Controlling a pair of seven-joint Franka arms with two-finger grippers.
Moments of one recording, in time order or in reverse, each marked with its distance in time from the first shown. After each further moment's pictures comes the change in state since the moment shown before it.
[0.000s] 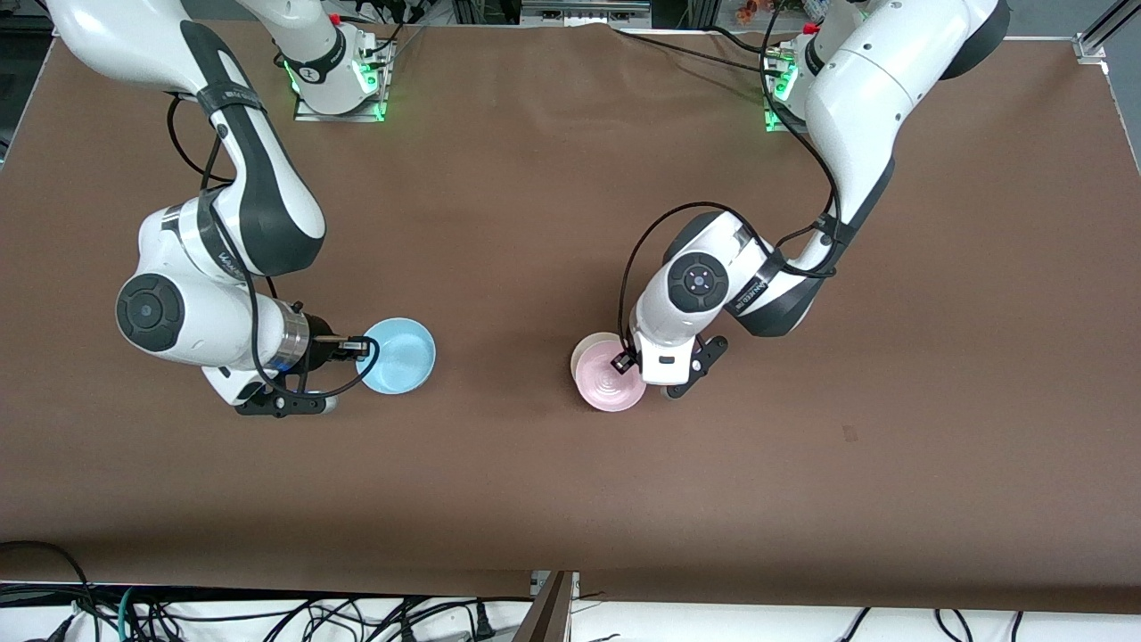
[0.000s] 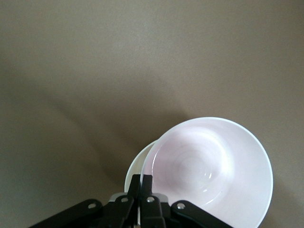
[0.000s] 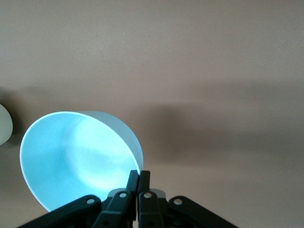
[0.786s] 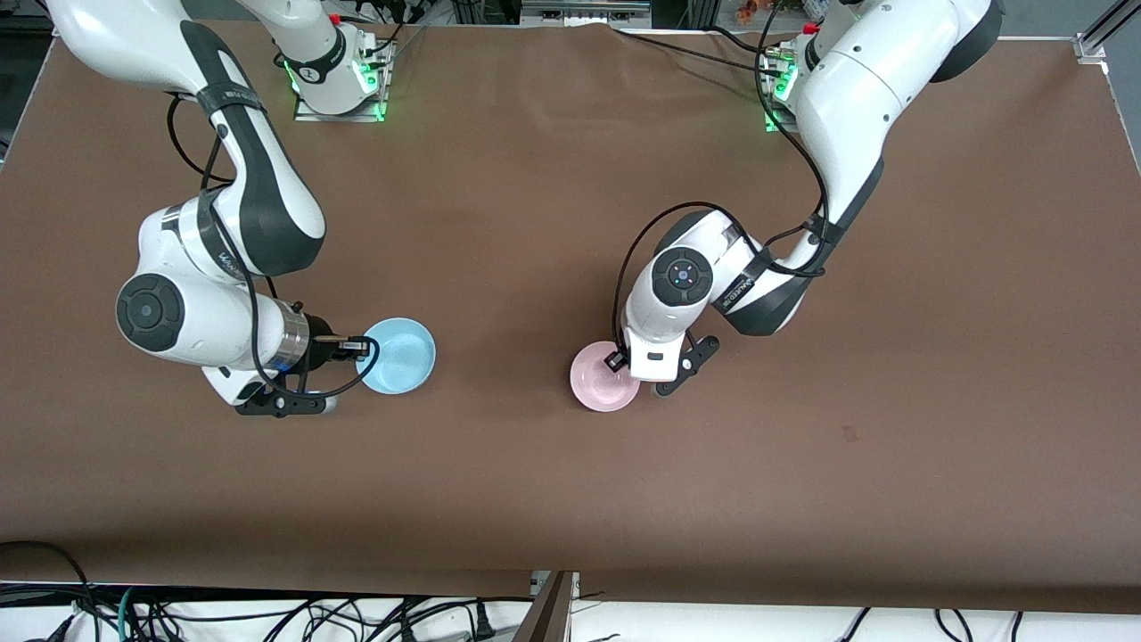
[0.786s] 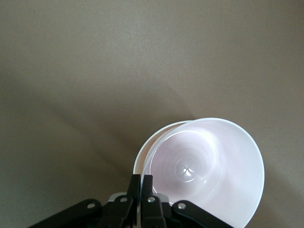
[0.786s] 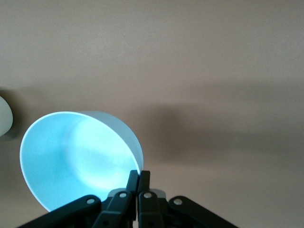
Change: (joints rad) left arm -0.016 0.012 0.005 0.009 0.018 0.001 -0.001; right arm 0.000 0.000 0.000 0.000 0.000 0.000 0.000
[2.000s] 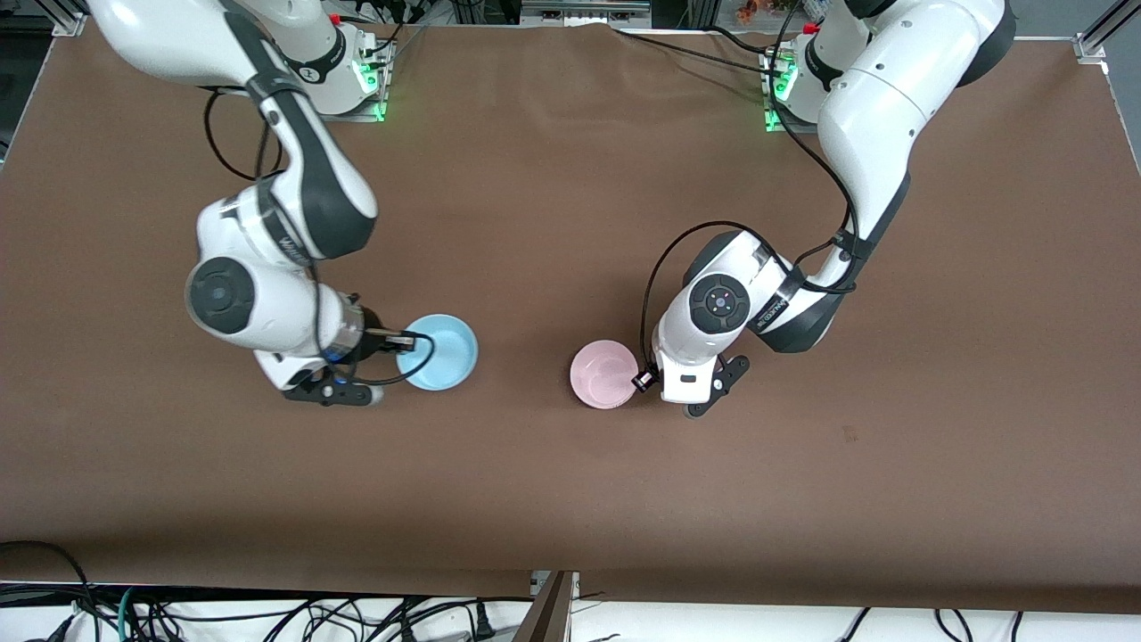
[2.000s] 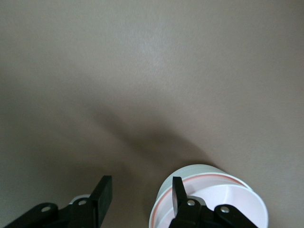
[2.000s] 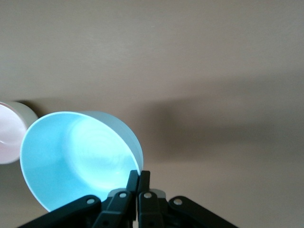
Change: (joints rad) left arm 0.058 0.026 0.010 0.003 0.001 0.000 0.061; right arm 0.127 0.017 0.005 0.009 0.001 0.062 0.262
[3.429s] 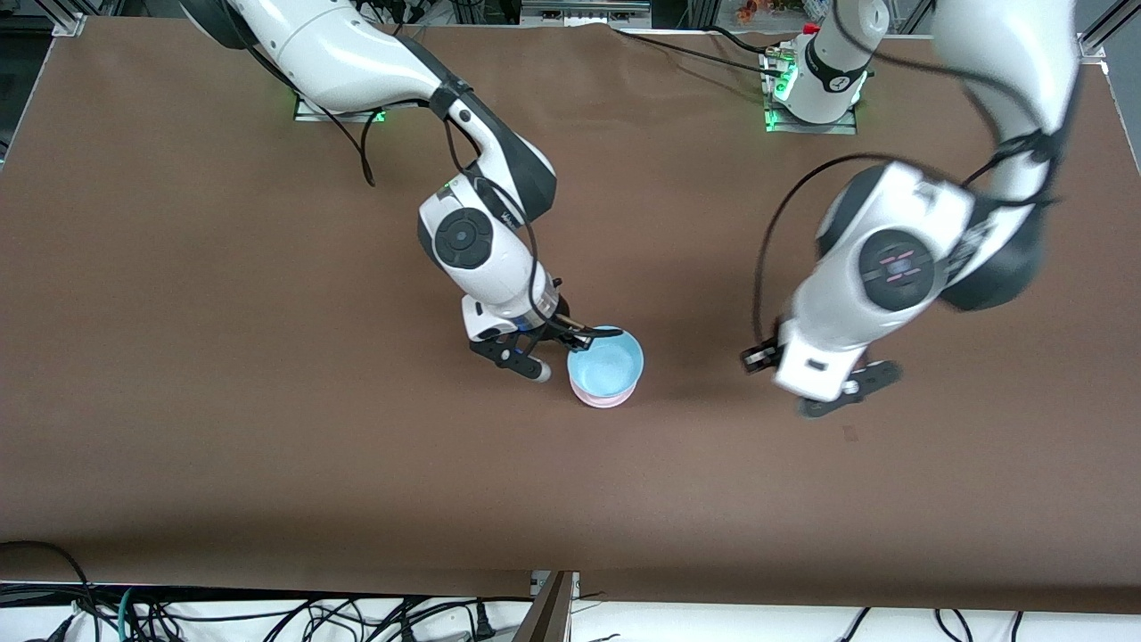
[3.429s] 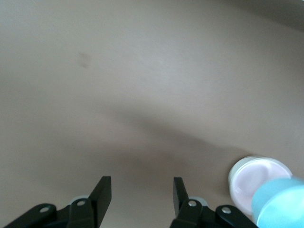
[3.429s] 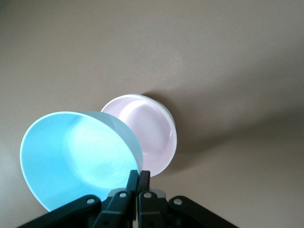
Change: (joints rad) left arm 0.200 -0.320 -0.015 0.116 -0.063 -0.508 0.641; right arm 0.319 0.232 -0.002 0.148 0.000 0.392 0.593
